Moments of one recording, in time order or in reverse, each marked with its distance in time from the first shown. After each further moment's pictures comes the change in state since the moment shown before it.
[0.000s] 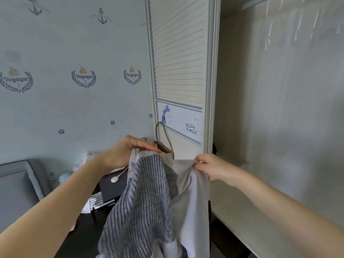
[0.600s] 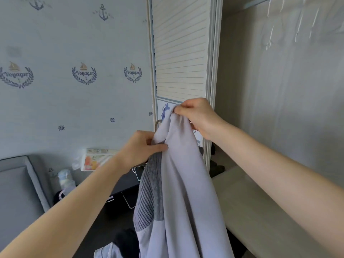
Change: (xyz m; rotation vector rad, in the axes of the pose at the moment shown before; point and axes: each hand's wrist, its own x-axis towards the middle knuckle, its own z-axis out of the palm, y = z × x) left_hand 0.013 0.013 0.035 0.038 0.327 -0.205; right_hand 0.004 -0.127 -0.026 0.406 0.292 -0.333
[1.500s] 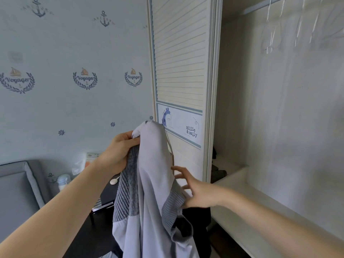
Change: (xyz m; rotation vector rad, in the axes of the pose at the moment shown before) left_hand 0.005 -0.015 -0.028 -0.644 0.078 -0.112; right_hand -0.073 0.133 0.000 -0.354 -0.688 0.075
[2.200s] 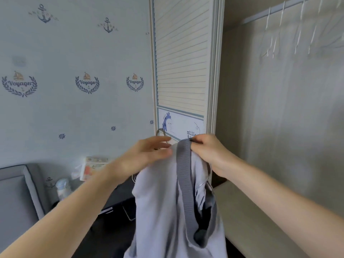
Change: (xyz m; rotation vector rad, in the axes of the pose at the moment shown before) left_hand -0.031 0.026 0.029 0.495 -0.270 0.032; right_hand 0.015 -0.081 -0.056 0.199 0.670 0.065
